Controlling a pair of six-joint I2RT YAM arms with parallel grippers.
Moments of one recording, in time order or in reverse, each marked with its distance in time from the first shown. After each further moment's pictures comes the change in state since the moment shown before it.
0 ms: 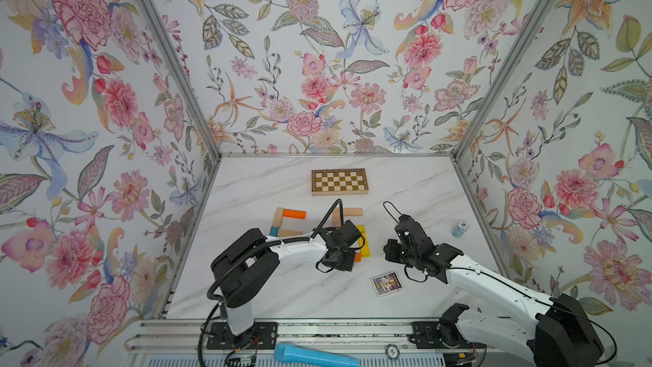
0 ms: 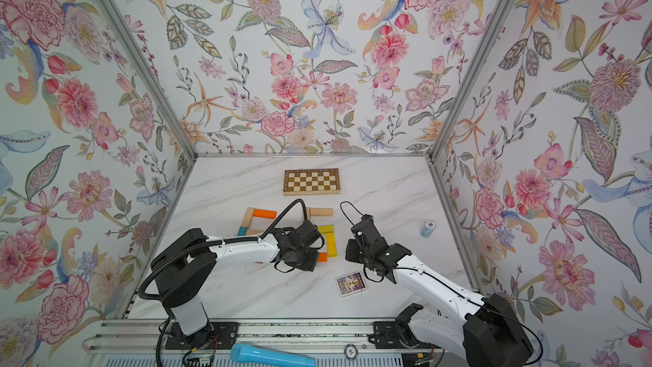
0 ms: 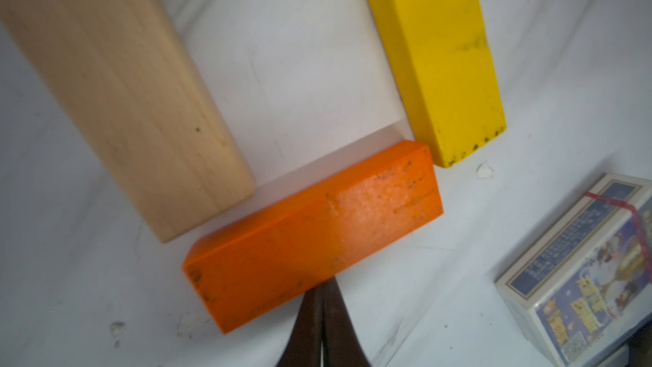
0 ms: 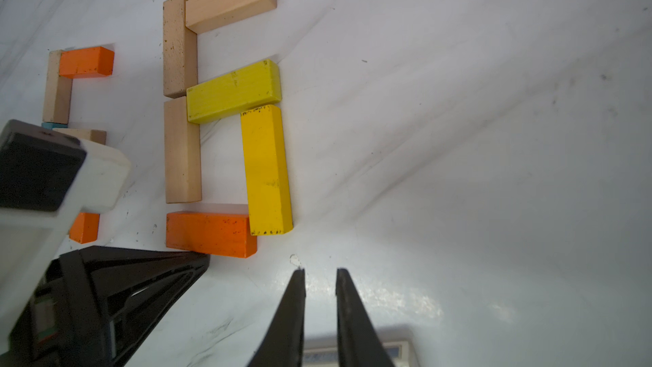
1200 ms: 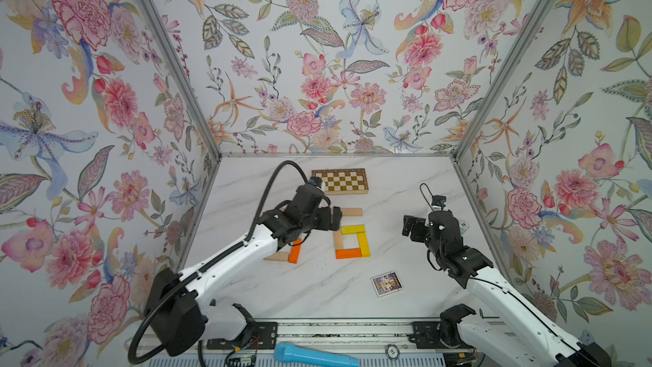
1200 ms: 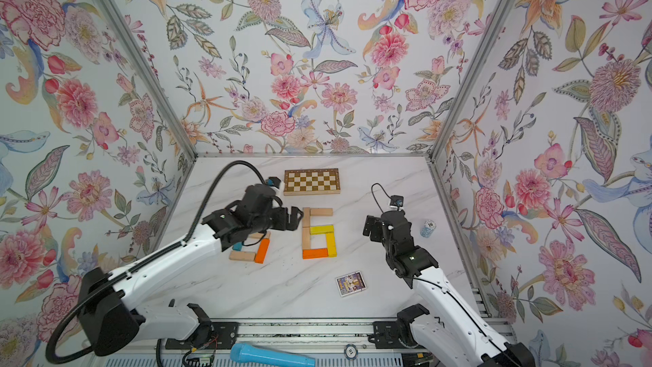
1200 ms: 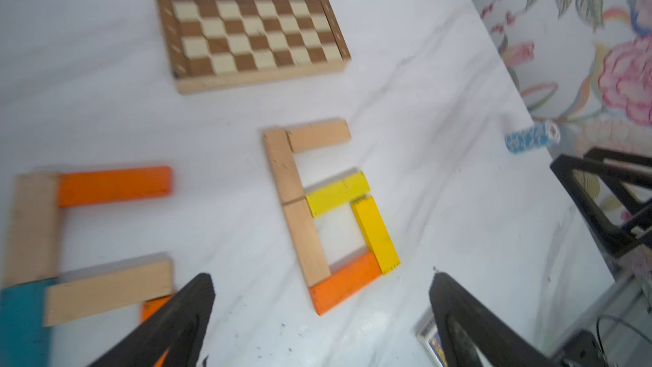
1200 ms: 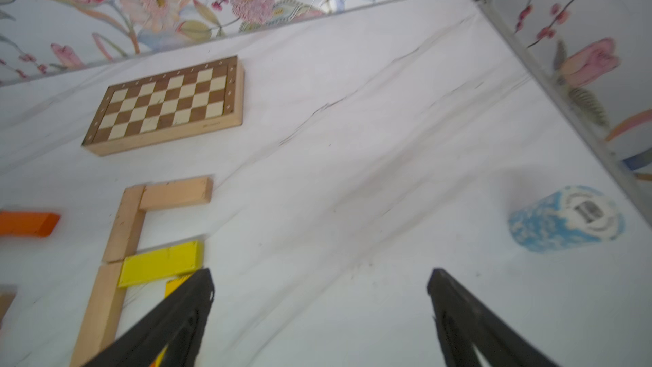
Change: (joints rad) left arm 0.319 -0.552 0.029 -0.008 -0.186 0.150; right arm -0.344 -0.239 -0.027 0.195 0.270 -0.397
